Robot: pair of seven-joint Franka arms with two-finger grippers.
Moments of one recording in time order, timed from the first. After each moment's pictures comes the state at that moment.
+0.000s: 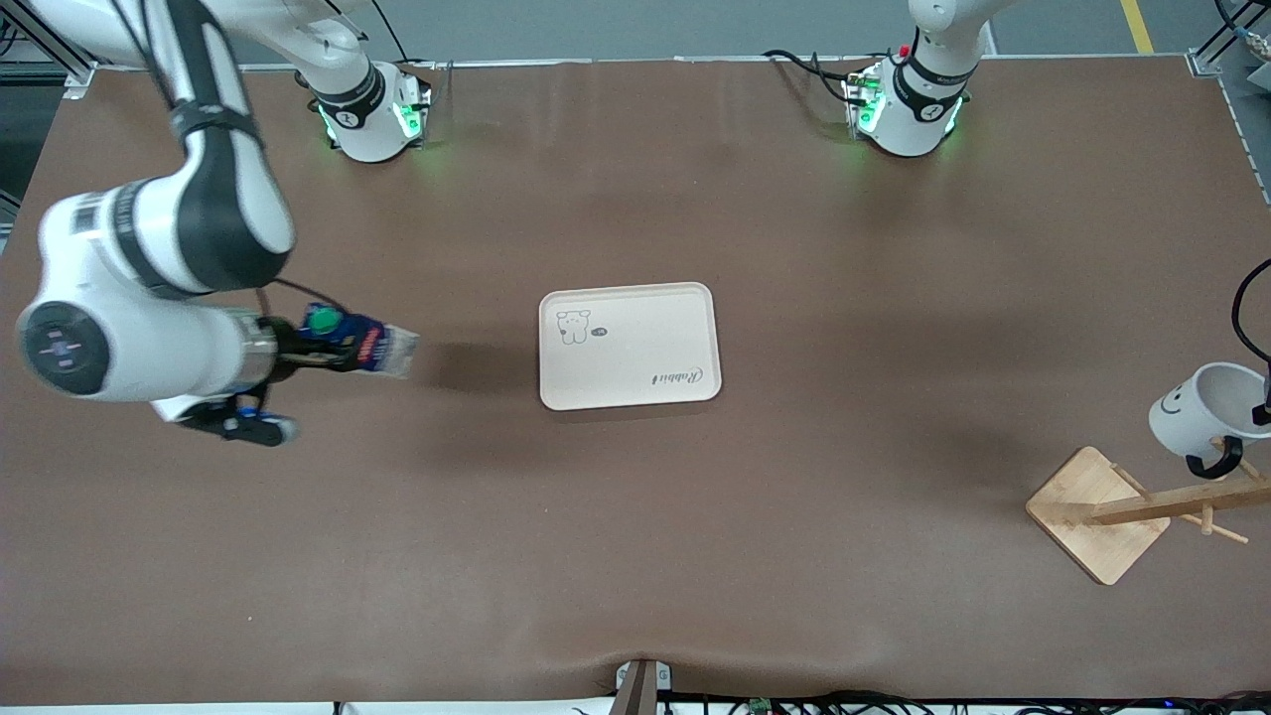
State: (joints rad) left arm 0.51 0.40 -0.27 -1.38 0.06 1.88 0.57; right arm 0.20 0.41 -0.11 -1.41 0.11 1.47 0.28
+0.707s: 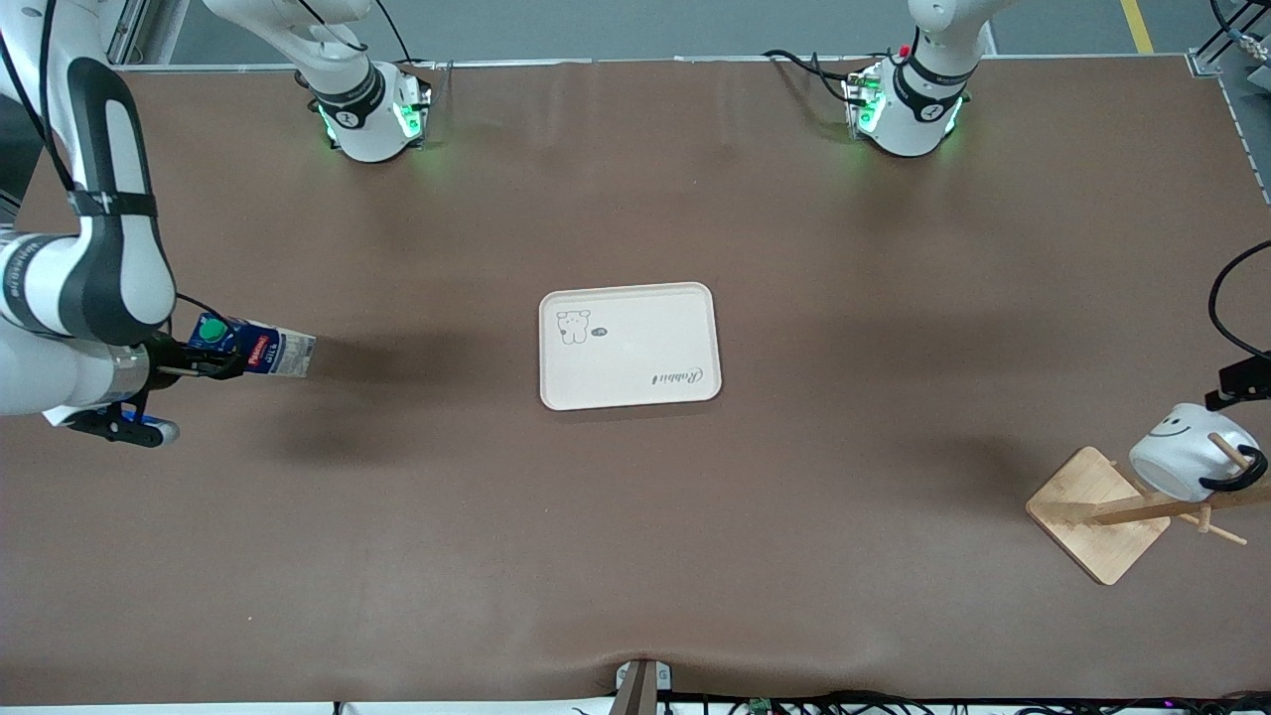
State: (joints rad) left arm 0.49 0.39 -0.30 -1.37 0.01 1.78 0.45; right arm -0.03 0.40 -0.11 -1.71 0.03 1.73 0.07
